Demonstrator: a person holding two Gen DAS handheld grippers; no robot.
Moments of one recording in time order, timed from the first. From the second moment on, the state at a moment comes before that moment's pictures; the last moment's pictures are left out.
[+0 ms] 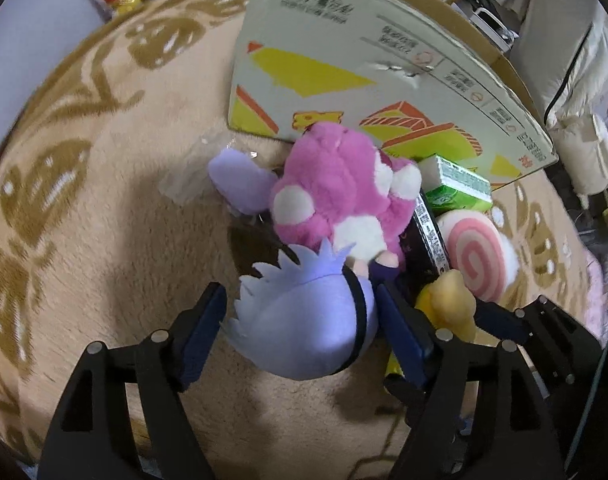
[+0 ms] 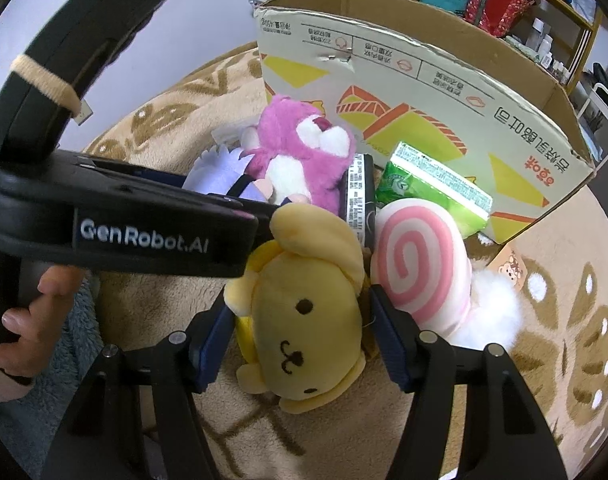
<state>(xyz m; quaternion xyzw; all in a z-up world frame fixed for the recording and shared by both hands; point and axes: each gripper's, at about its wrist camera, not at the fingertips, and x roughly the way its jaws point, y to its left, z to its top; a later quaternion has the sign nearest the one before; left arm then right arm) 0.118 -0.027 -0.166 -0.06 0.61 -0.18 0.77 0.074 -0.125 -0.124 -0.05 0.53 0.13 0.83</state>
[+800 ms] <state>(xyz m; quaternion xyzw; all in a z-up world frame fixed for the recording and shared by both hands) 0.067 -0.007 -0.068 -0.02 0.43 -0.14 0.89 0.036 -0.156 -0.064 -0.01 0.43 0.07 0.90</state>
